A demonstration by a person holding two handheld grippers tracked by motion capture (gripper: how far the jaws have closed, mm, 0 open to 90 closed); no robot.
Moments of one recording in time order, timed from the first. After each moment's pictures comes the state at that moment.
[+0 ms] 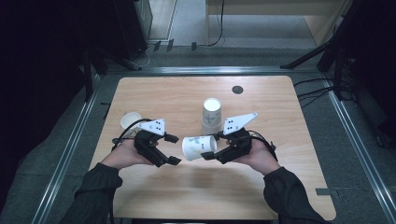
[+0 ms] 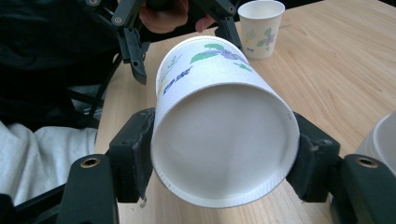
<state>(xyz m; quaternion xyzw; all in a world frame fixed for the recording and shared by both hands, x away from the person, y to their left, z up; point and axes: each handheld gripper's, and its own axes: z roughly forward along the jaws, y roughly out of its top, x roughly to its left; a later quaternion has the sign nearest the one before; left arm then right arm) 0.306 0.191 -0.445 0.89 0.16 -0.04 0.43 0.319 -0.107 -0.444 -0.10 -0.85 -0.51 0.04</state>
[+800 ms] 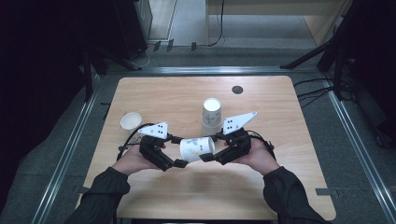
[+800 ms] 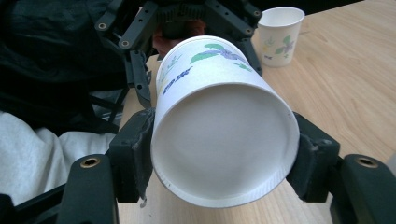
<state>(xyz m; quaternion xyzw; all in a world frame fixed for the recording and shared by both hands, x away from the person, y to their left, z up) 0.298 0.176 -0.455 0.86 0.15 -0.04 0.49 0.318 -0.104 -0.442 -0.09 -0.85 -0.52 0.08</state>
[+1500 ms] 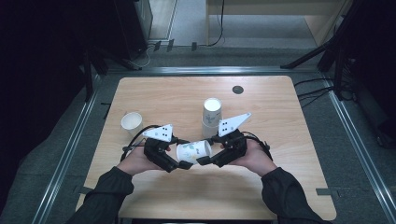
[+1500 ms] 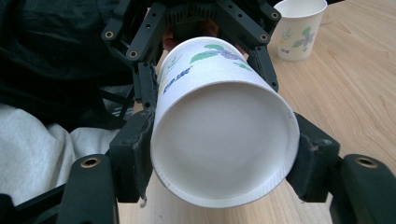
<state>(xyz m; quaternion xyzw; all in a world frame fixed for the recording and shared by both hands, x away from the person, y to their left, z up) 0.295 0.168 -0.458 0.86 0.13 -0.04 0.49 0.316 -0.093 -0.447 -0.08 -0.85 -0.51 0.10</state>
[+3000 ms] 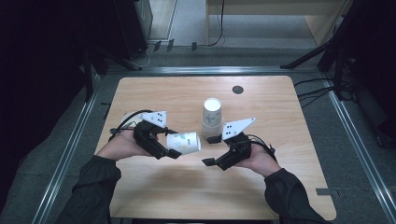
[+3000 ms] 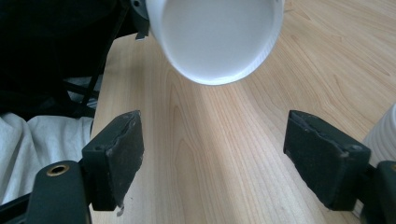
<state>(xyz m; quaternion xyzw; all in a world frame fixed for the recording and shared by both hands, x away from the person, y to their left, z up) 0.320 0.187 -0.414 0.91 0.14 -0.05 0.38 0.312 -0.106 -0.456 -0.11 -0.86 -0.49 0.04</state>
